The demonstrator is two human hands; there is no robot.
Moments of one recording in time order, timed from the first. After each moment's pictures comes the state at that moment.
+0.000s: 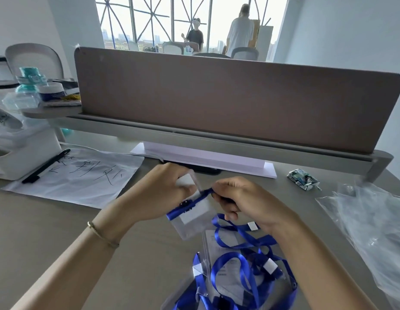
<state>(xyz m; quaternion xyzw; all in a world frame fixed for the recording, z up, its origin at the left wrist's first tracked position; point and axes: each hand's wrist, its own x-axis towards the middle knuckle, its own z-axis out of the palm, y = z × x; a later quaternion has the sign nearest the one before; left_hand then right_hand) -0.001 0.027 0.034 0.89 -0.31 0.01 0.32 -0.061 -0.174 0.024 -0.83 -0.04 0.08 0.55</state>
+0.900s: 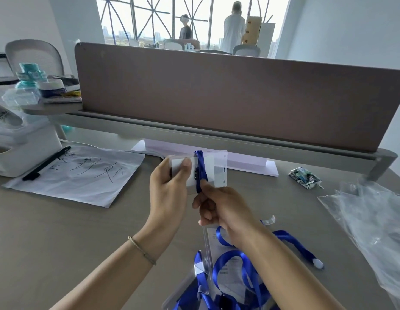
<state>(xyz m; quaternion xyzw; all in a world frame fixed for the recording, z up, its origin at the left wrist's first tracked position) -0.016 -0.014 0.001 0.63 -0.11 0.11 0.76 -0.056 -0.129 -0.006 -0.70 0.08 0.05 0.71</state>
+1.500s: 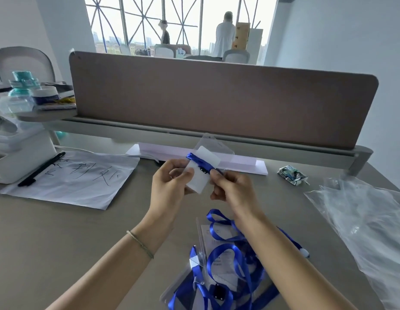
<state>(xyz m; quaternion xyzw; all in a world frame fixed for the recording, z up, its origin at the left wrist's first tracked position) -0.016 -0.016 -0.002 0.62 -0.08 0.01 0.78 -0.051 -0.154 -0.005 -0.69 0.11 -0.15 0.70</state>
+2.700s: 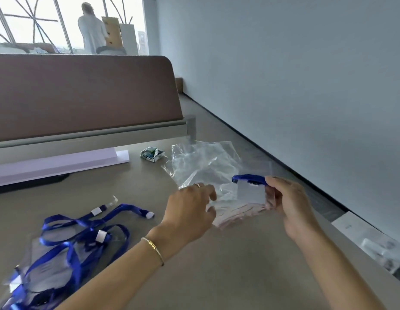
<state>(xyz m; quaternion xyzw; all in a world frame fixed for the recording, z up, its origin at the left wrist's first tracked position) -0.207 -0.270 -0.036 0.81 -0.53 0.06 0.23 -0.368 -0.410 -0.024 -0.58 0.34 -0.40 0.63</state>
